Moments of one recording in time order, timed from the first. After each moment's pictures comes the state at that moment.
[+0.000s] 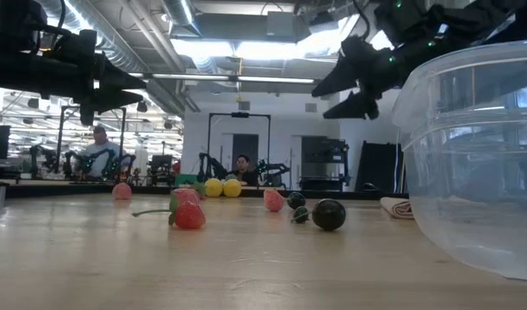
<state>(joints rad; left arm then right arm) 0.45 0.04 0.01 0.07 -0.12 -0.41 -0.32 1.25 0.61 0.26 -0.01 0.25</state>
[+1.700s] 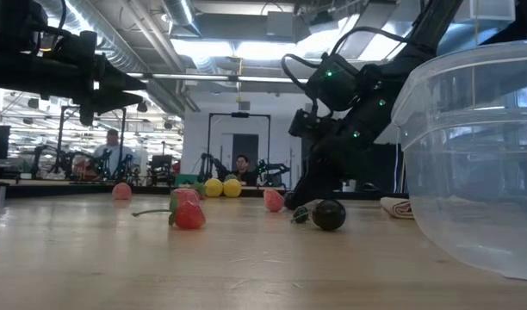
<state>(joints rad) 0.45 0.04 0.01 0.06 -0.12 -0.41 -0.14 1.88 0.82 0.22 -0.09 -0.08</state>
